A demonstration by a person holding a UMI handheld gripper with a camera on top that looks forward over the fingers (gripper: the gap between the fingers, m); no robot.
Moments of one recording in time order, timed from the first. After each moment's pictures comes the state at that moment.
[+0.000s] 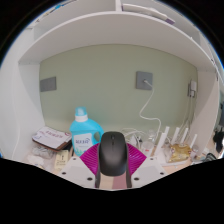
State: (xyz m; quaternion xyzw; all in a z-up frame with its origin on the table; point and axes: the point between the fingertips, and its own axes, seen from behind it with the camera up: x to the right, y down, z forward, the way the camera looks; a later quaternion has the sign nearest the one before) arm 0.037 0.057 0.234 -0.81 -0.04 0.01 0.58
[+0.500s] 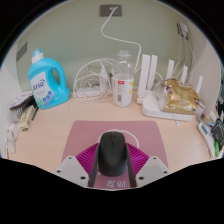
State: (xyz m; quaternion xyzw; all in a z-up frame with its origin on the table) arm 0.173 0.049 -0.013 -0.92 0.00 0.01 0.40
